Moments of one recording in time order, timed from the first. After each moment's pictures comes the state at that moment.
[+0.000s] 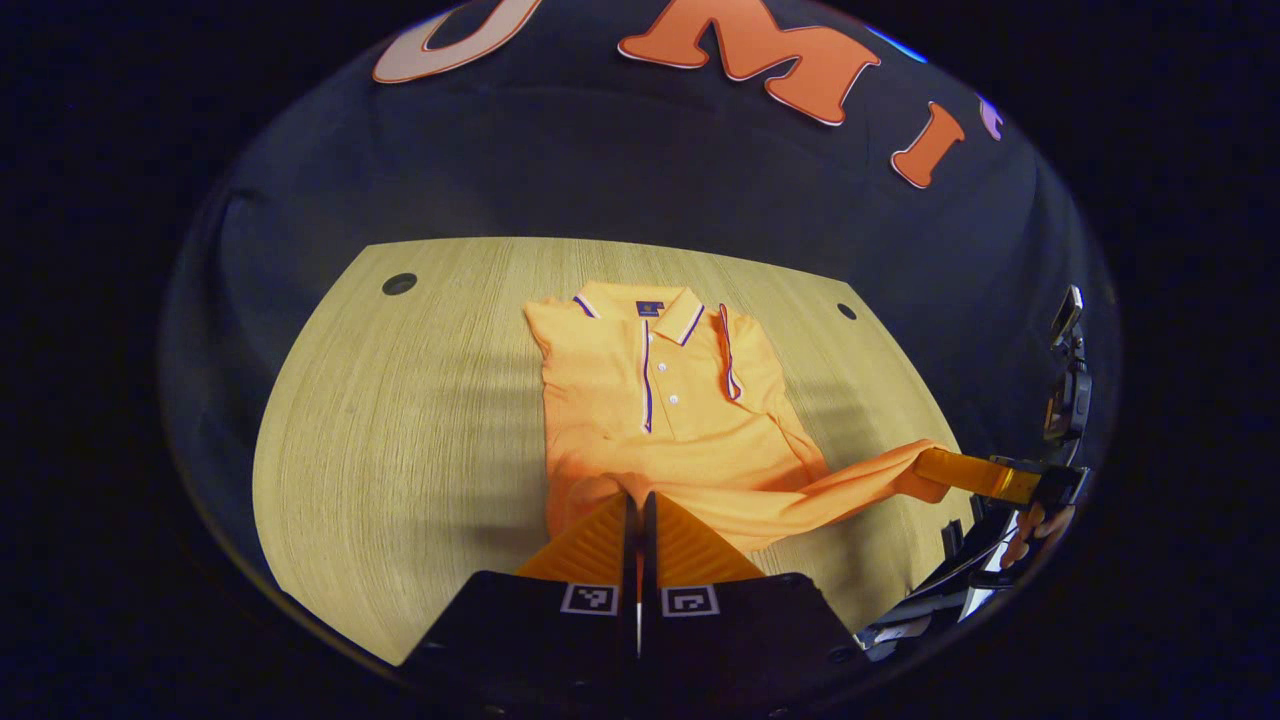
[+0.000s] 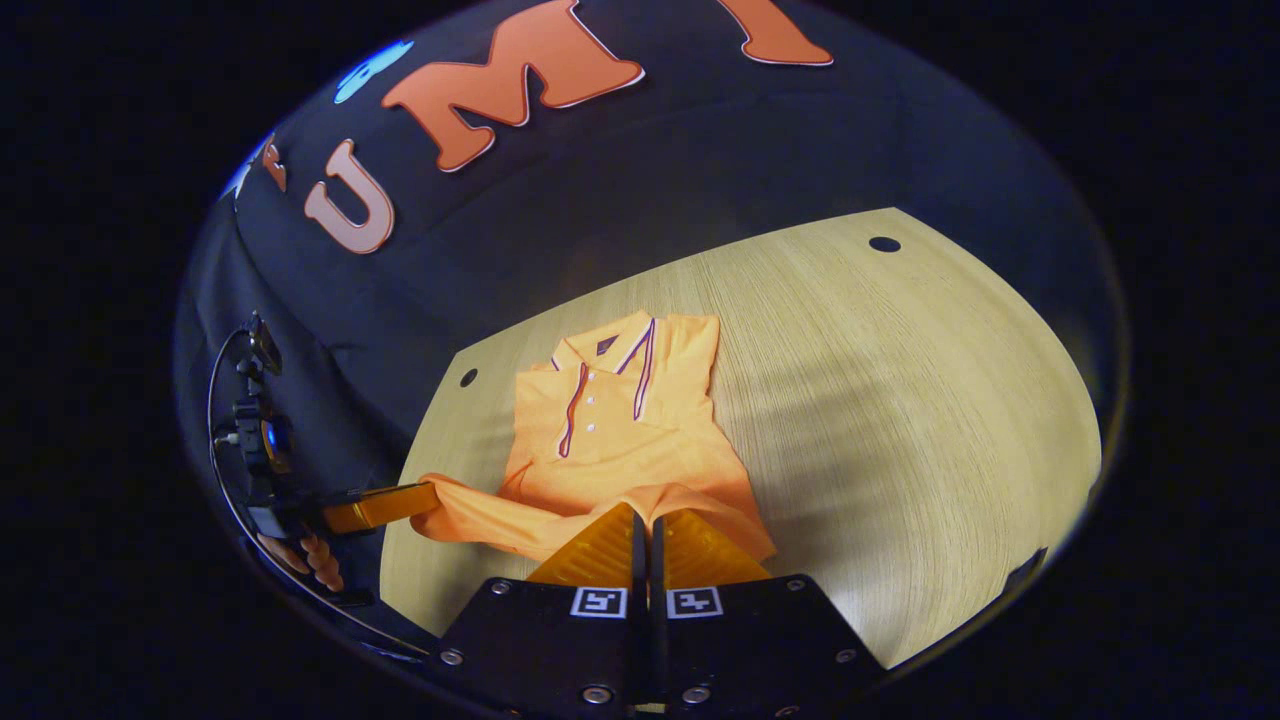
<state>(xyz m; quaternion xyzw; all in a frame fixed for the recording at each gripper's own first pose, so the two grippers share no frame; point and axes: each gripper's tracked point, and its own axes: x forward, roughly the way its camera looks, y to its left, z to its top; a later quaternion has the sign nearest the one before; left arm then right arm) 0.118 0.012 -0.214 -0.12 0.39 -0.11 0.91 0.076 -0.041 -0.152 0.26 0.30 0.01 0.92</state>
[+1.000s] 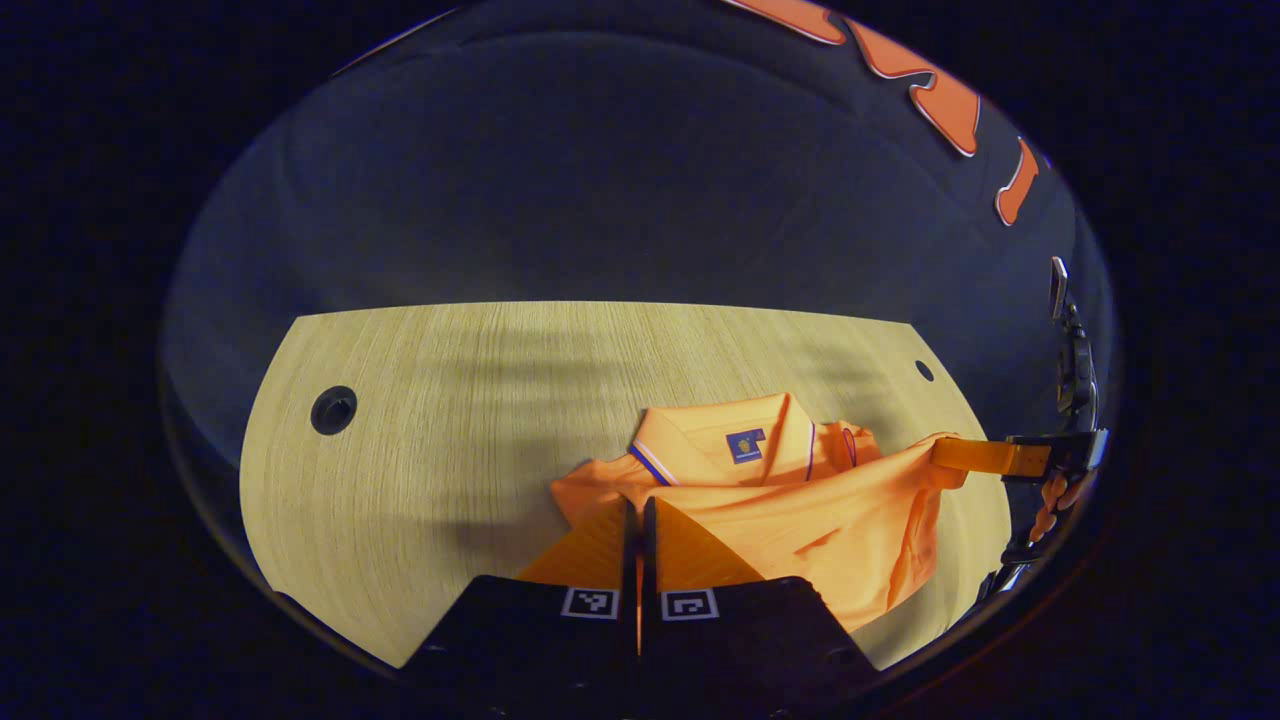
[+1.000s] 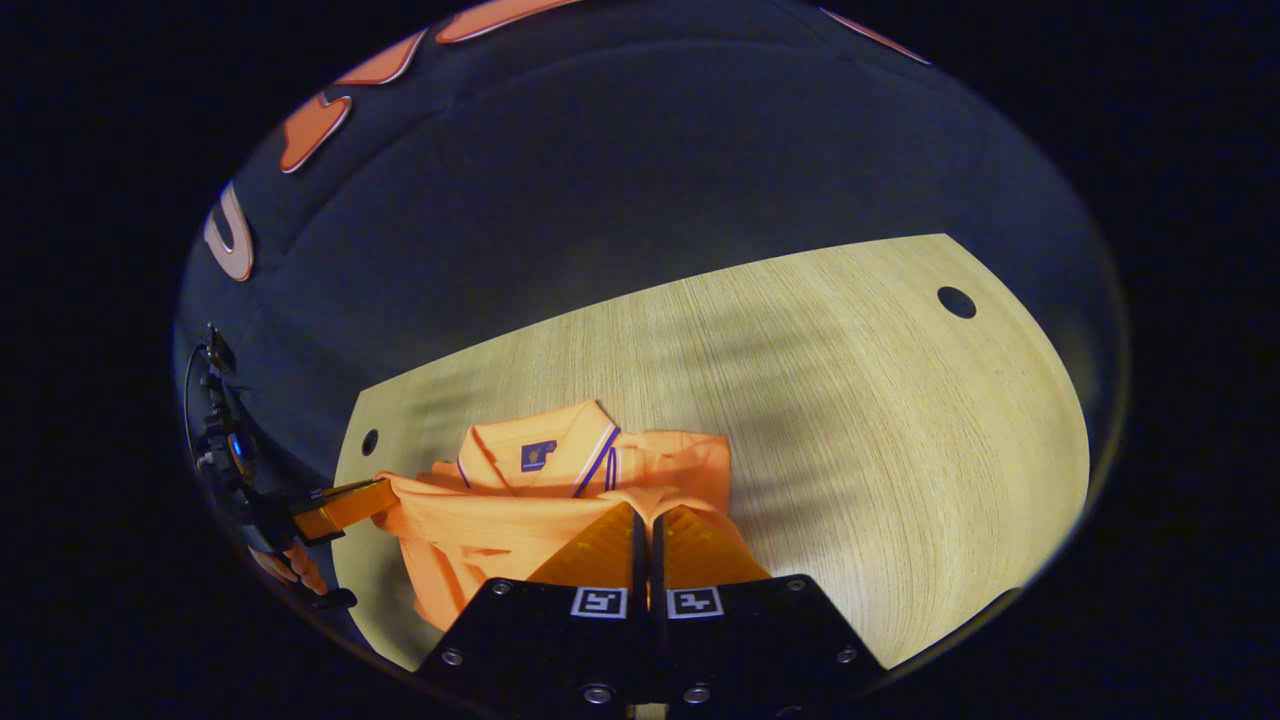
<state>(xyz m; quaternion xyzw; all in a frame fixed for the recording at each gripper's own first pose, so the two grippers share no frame) 0.364 0.069 -0.261 -0.10 0.37 -0.10 0.92 0.305 -0.085 -0.174 0.23 0.36 -0.06 0.90</state>
